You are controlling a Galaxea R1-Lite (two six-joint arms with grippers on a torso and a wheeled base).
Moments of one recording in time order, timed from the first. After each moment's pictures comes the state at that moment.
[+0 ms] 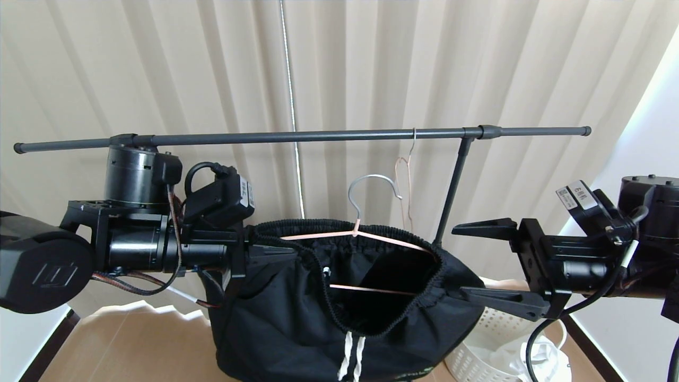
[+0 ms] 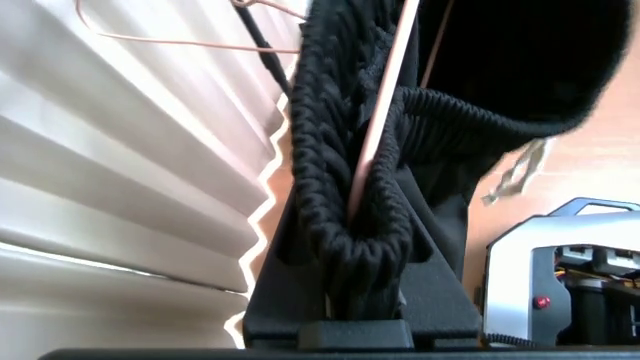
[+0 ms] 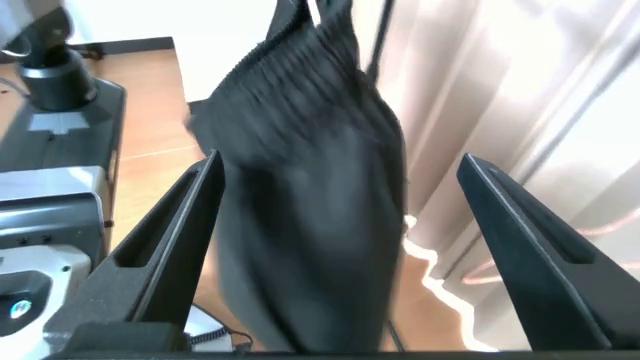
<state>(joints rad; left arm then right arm) -0.33 1.66 -0.88 -0.26 -0.75 0.74 0.21 1.61 -0.59 -0.68 1.05 -0.32</state>
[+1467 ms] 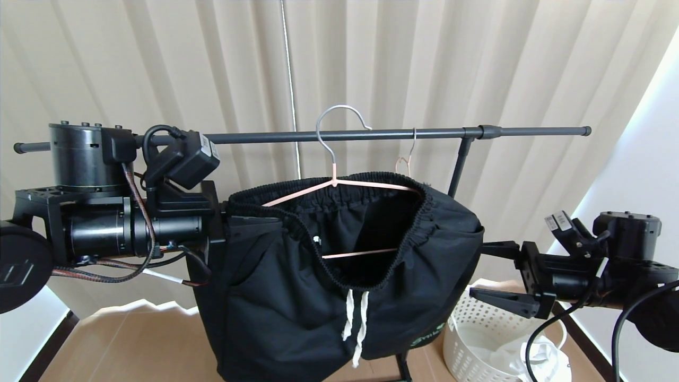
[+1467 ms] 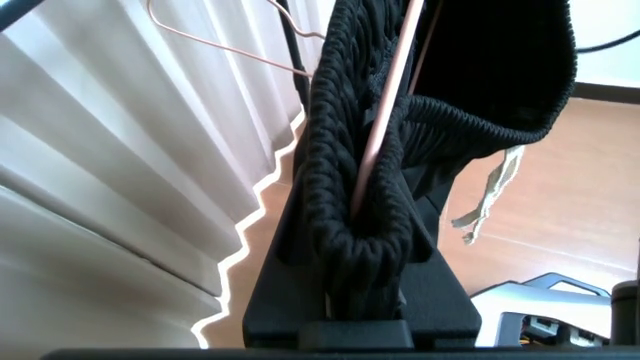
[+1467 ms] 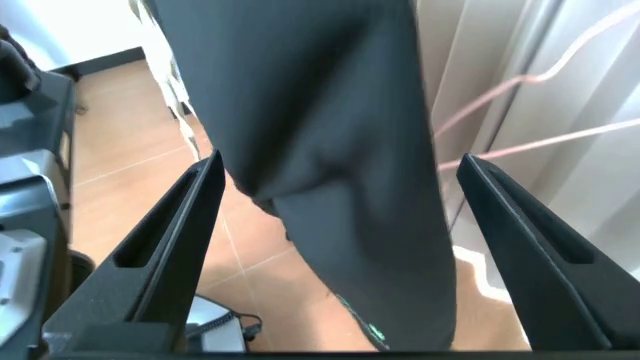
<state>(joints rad) -0.28 1.59 -0.87 -0.35 -0.75 0.45 -0.01 1.89 -0.51 -0.95 1.17 -0.31</state>
